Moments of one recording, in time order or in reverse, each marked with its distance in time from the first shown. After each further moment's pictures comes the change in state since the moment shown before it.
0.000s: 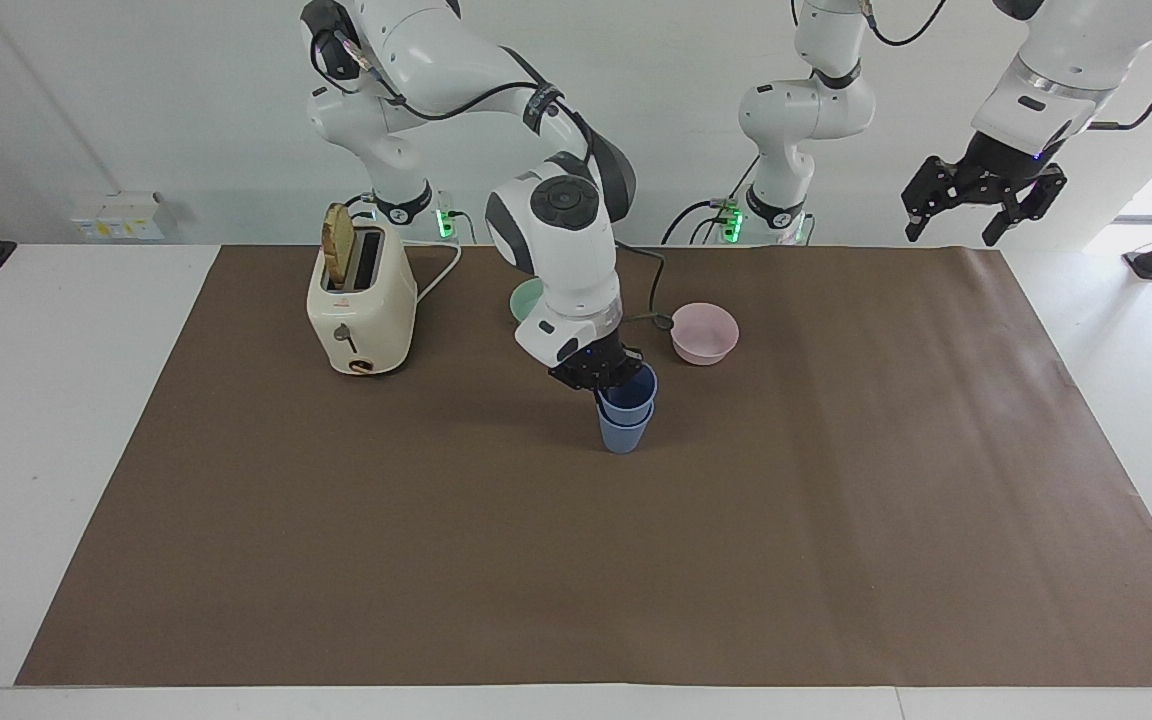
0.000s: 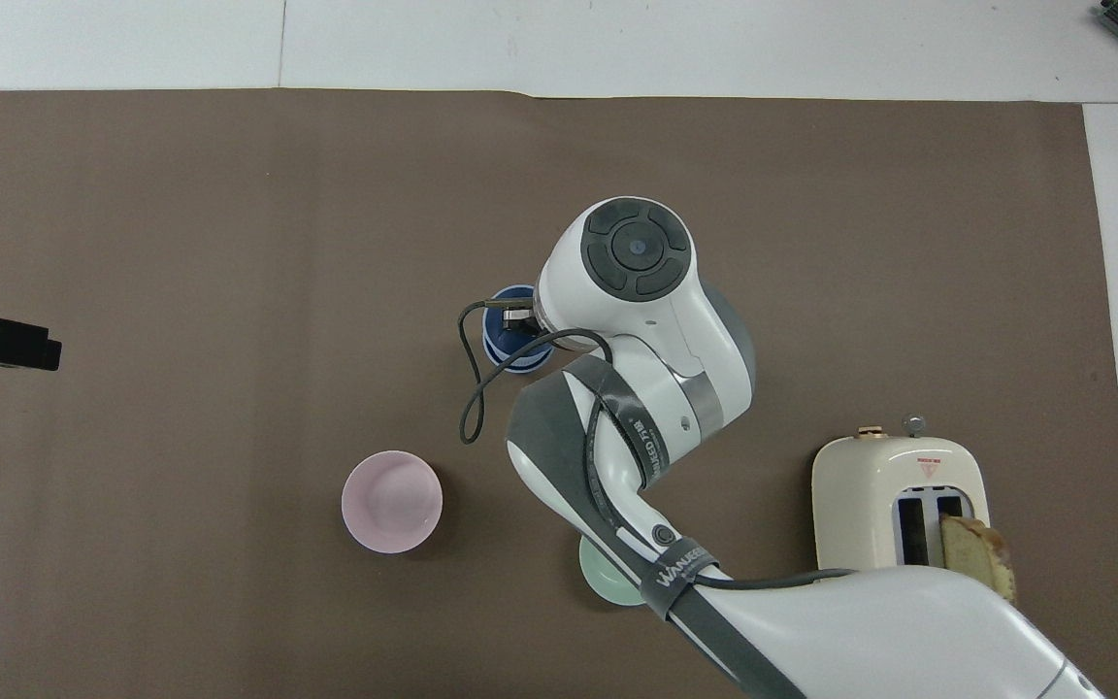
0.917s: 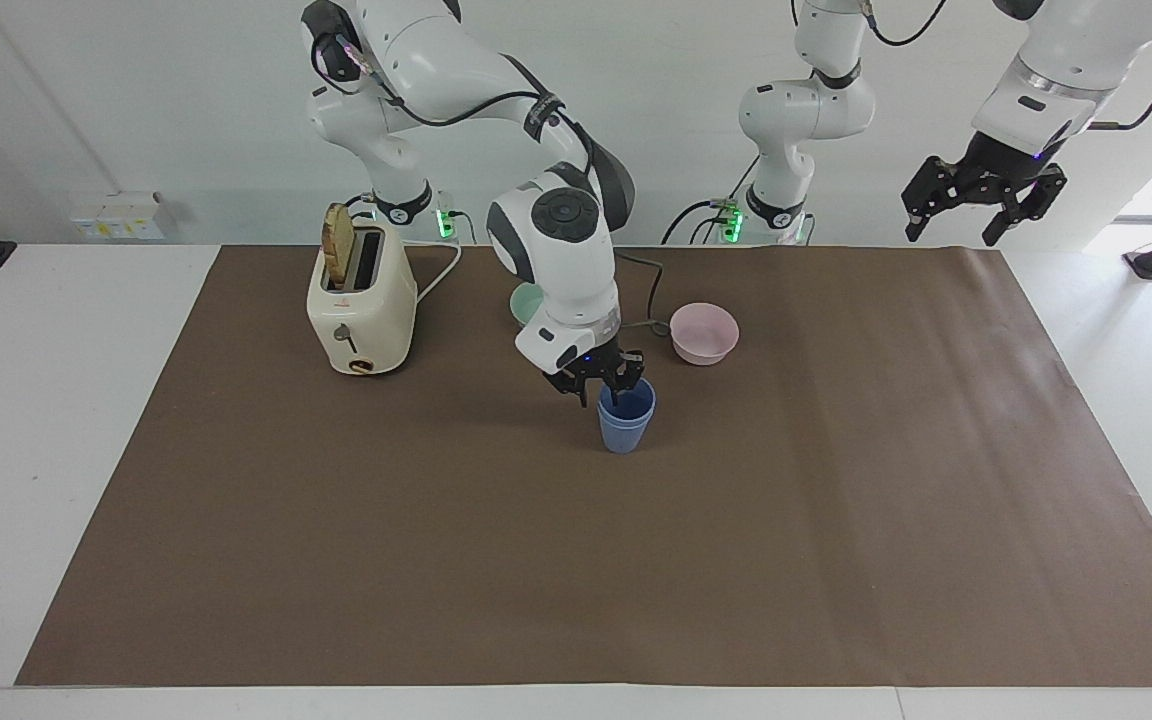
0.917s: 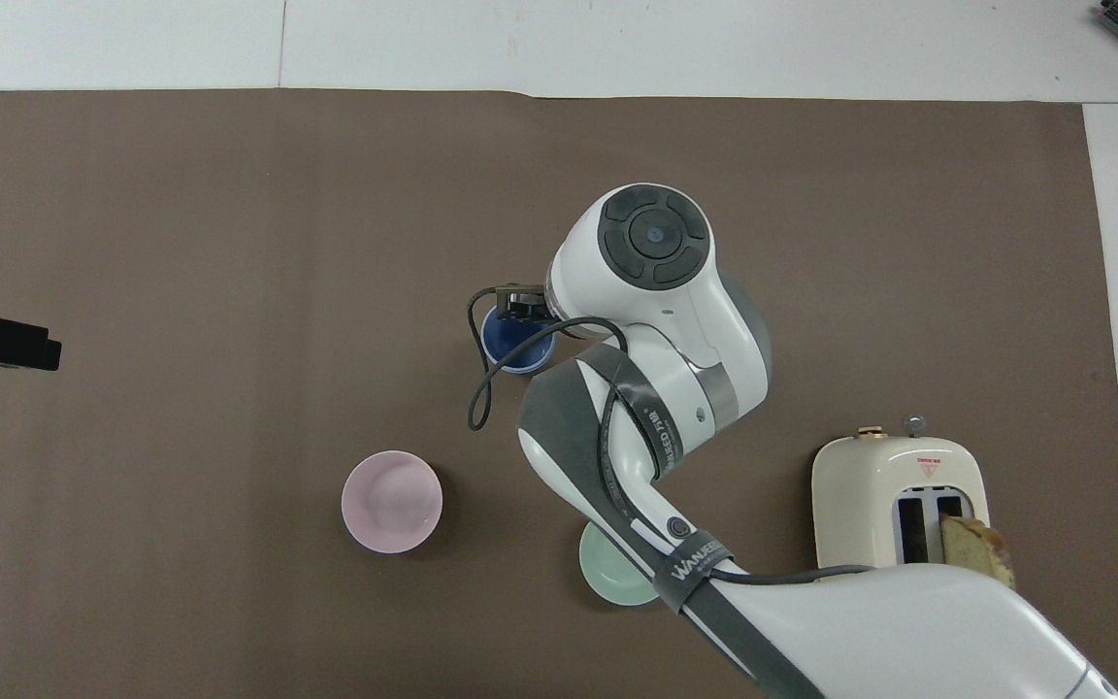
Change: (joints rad) left arm 0.000 0.000 0.000 0.000 0.000 0.000 0.000; right arm -0.021 -0.016 -0.013 0.031 -0.002 -0.027 0.000
